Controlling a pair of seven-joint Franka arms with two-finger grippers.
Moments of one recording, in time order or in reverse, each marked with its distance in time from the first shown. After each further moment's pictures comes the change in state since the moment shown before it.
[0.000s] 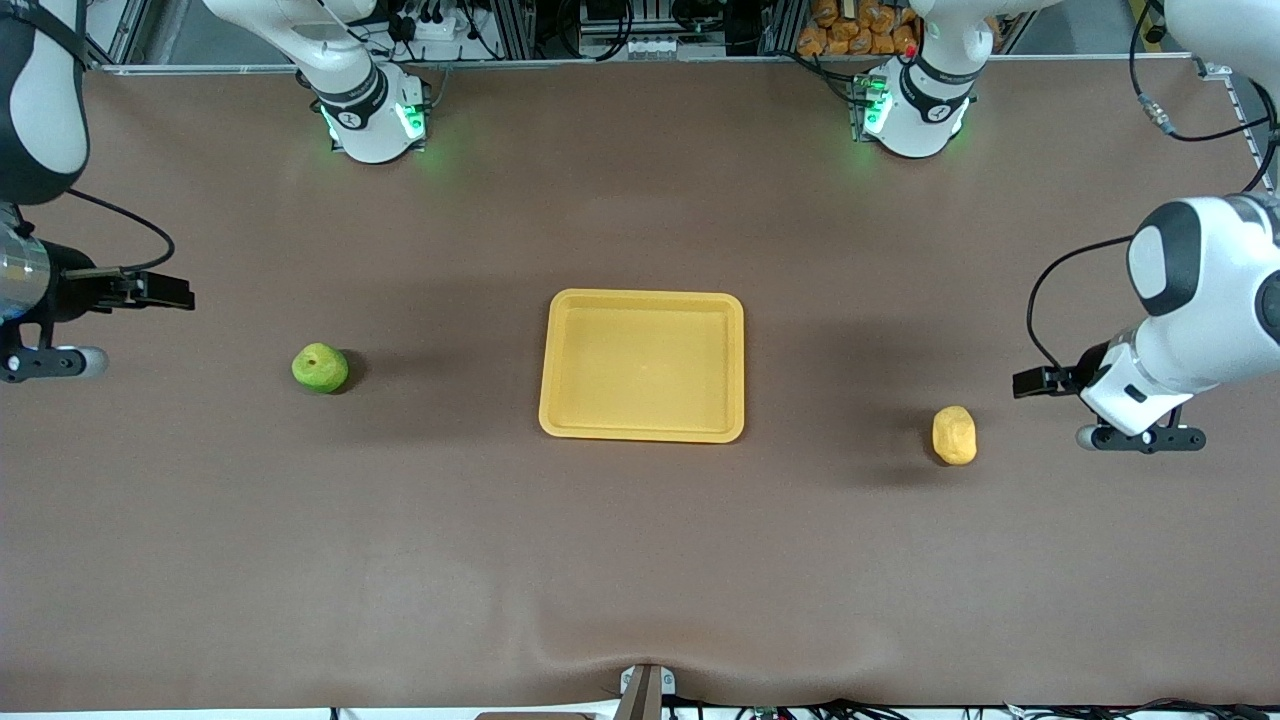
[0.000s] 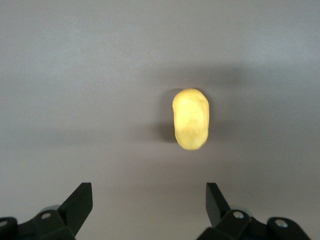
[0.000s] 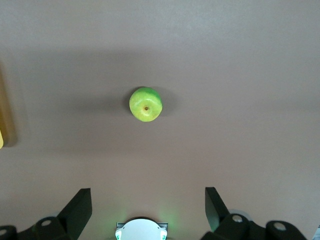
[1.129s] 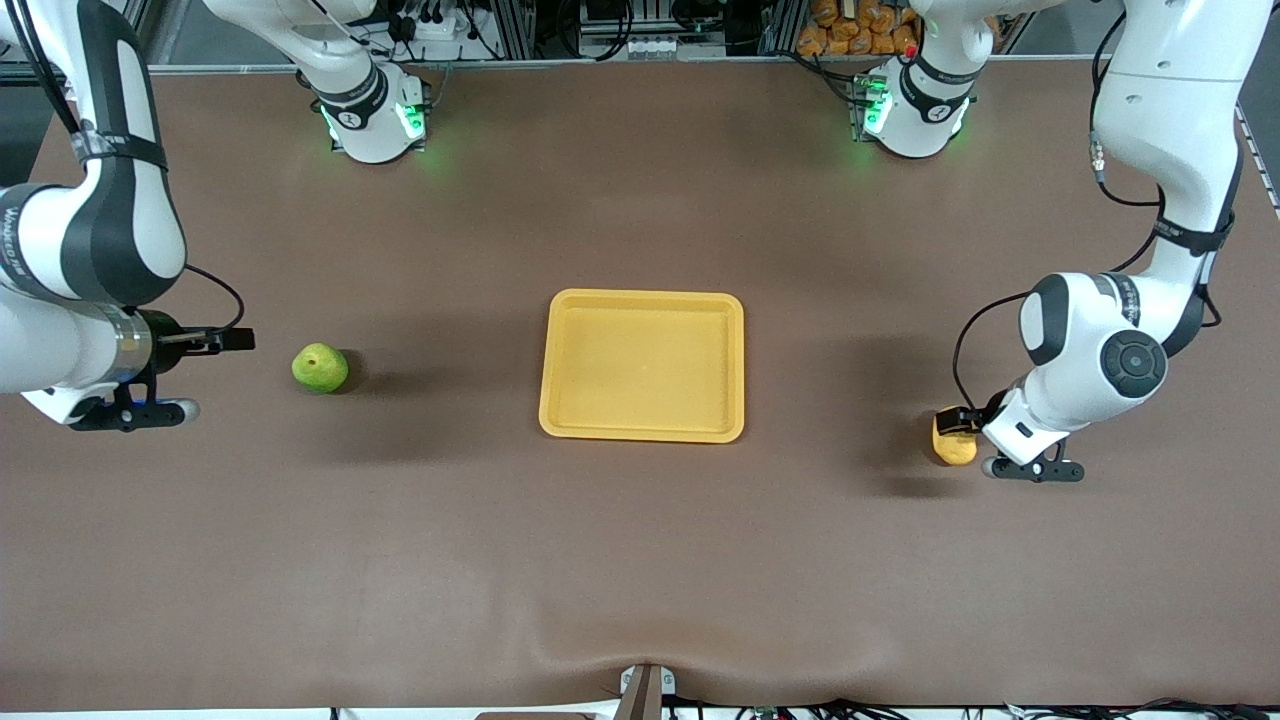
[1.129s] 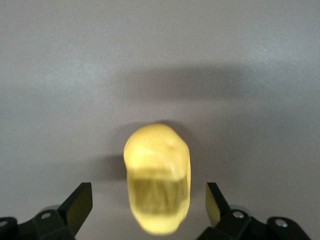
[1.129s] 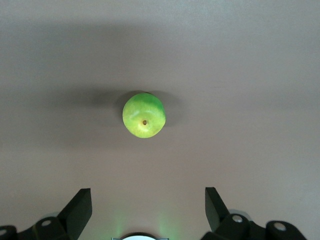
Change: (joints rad) left arm -0.042 0.215 -0.023 -0.082 0.000 0.362 -0.021; right arm 0.000 0.088 0.001 -0.169 0.001 0.187 0.000
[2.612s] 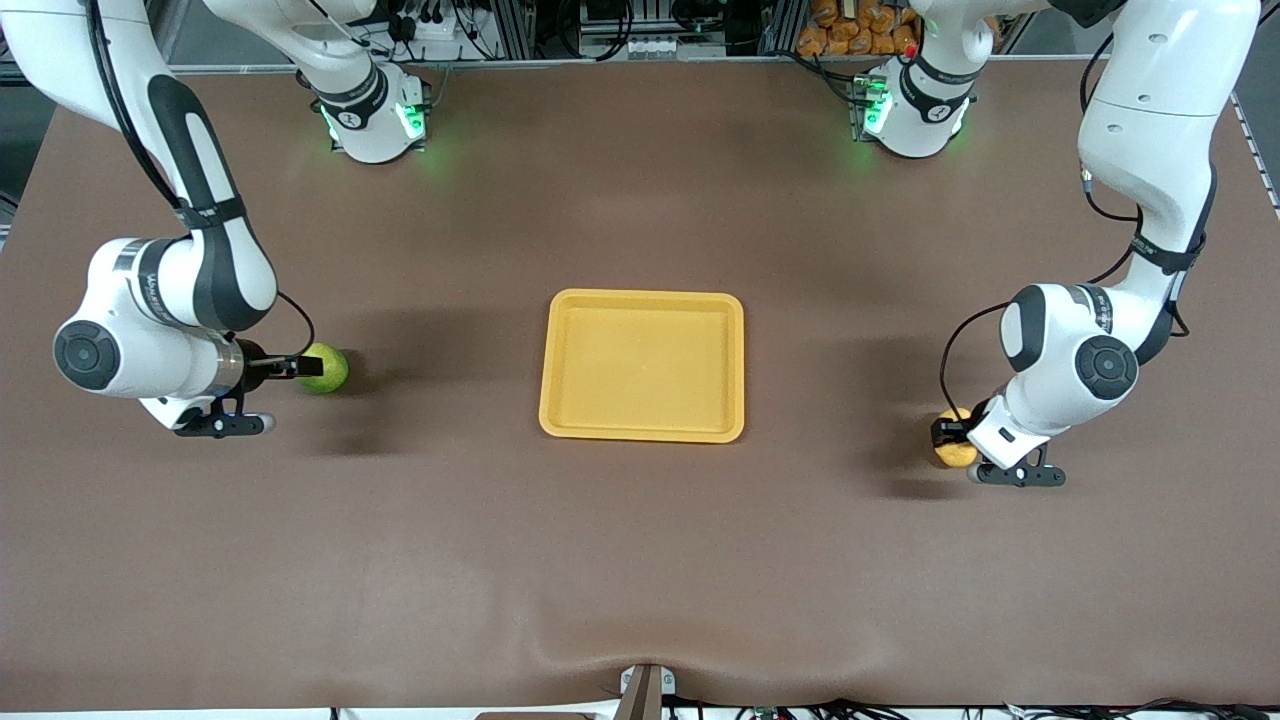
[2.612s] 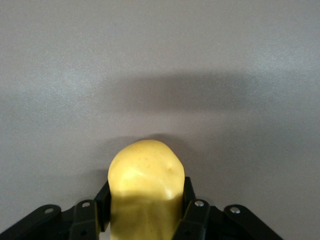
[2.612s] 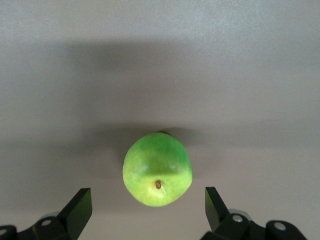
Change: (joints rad) left arm -0.006 0.039 0.000 -0.010 0.000 0.087 -0.011; right arm -0.002 0.043 -0.003 -0.346 0.085 0.476 0.001
